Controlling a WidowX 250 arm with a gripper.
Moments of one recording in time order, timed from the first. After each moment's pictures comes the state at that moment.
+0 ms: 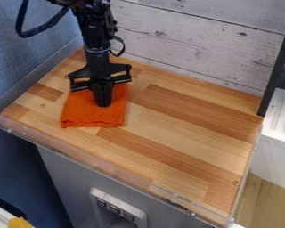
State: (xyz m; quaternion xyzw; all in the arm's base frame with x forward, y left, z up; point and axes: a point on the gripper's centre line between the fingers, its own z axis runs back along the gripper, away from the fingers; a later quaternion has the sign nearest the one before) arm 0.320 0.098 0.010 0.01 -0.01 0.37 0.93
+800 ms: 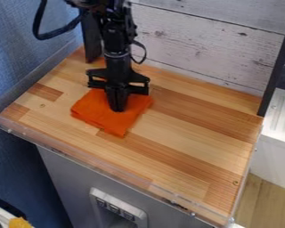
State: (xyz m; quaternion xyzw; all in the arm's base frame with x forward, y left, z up) arm 0.315 0.057 0.007 0.00 0.01 0.12 0.99
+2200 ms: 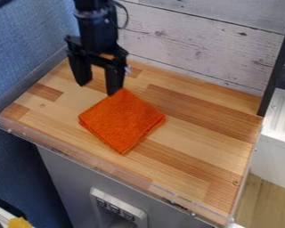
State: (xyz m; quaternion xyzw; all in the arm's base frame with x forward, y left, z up) arm 0.279 0.073 0.095 -0.01 0.00 -0.03 1.00
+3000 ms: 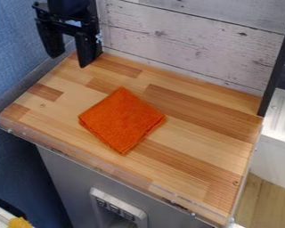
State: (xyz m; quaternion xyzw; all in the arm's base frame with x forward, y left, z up) arm 0.273 0.110 0.128 0.01 0.00 -0.01 1.00
